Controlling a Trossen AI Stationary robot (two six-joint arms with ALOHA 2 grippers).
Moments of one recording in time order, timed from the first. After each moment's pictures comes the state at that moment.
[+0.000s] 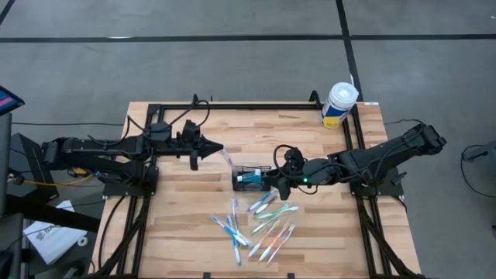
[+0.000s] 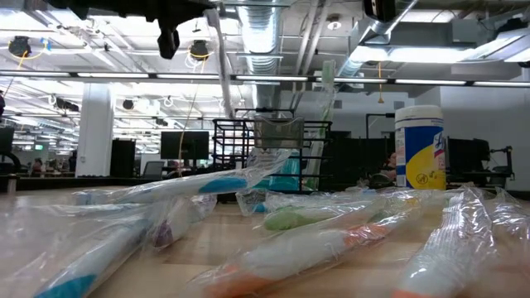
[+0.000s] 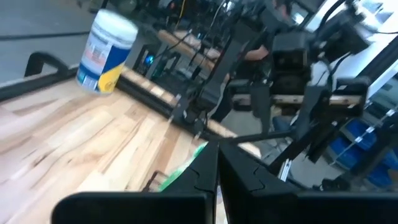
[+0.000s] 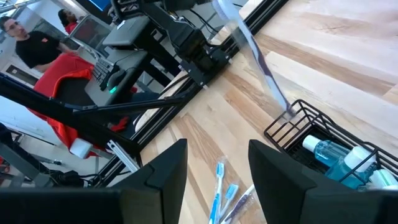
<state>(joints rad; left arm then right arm) 0.12 0.91 0.63 0.21 0.04 -0.54 0.34 1.33 1.11 -0.22 0.41 0.93</state>
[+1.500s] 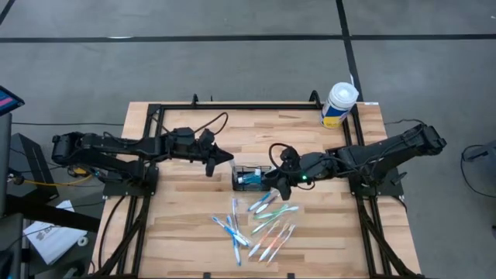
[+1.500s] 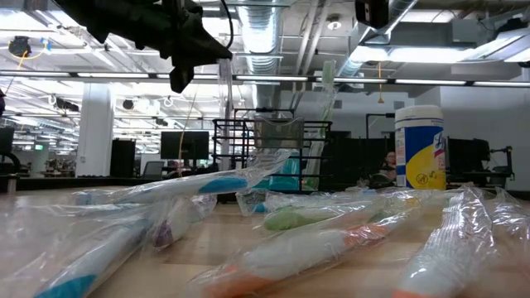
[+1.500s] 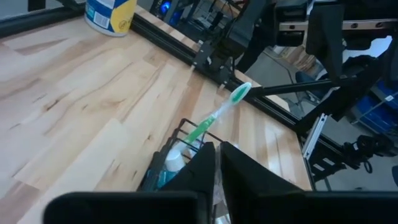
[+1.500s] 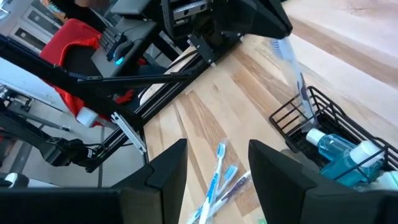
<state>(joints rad) 0.13 1.13 0.63 0.21 0.09 -0.51 0.28 1.33 1.11 -0.25 0.24 0.85</state>
